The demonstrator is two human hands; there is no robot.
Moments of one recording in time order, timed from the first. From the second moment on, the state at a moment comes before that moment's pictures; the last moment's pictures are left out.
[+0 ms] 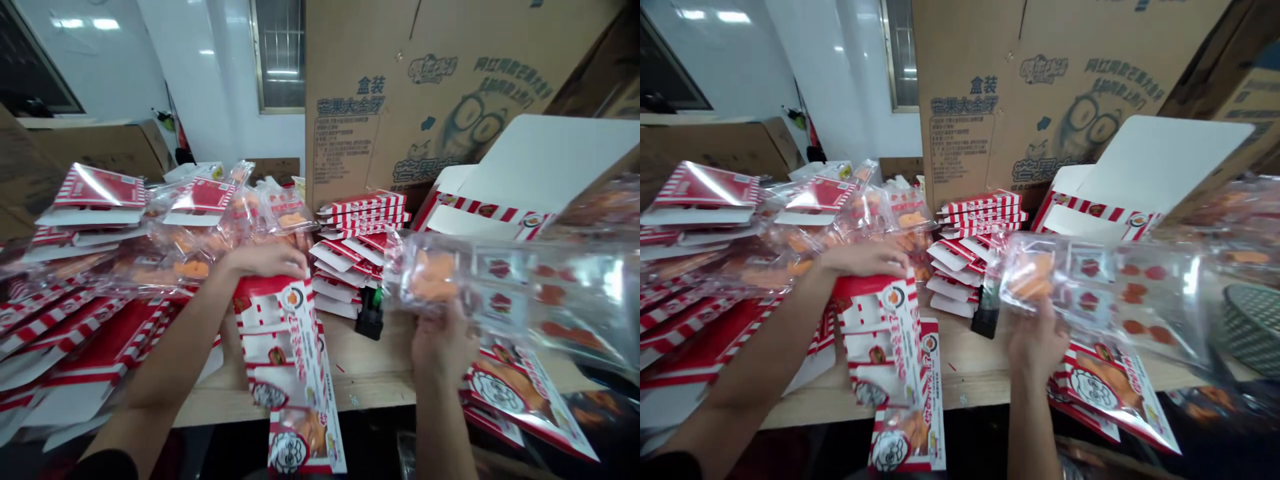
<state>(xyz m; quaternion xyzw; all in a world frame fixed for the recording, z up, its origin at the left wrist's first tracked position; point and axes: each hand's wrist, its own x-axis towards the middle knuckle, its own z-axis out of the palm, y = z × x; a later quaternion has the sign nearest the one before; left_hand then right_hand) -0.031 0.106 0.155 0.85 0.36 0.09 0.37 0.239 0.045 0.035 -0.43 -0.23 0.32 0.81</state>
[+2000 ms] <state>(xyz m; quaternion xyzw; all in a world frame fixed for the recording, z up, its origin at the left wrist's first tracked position) -0.037 0.003 0.021 0.60 0.47 0.32 0.56 0.205 0.092 0.046 -0.39 -0.48 0.52 0.59</state>
